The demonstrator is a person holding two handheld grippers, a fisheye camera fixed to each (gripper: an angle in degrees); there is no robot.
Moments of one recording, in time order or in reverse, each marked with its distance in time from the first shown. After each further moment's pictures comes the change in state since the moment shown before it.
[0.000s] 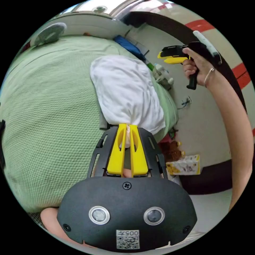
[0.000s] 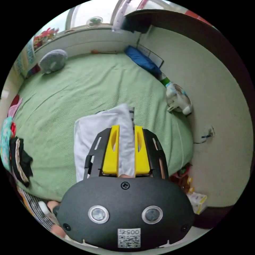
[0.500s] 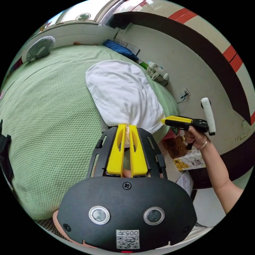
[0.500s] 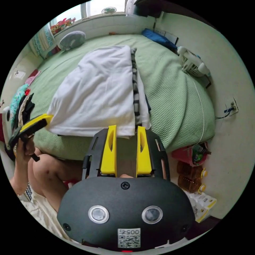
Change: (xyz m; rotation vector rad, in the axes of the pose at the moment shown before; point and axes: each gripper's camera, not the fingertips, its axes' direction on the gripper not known) left arm 0.042 -0.038 0.003 -0.002 -0.061 0.031; right arm 0.085 0.168 0.064 -0.169 -0.144 -0.046
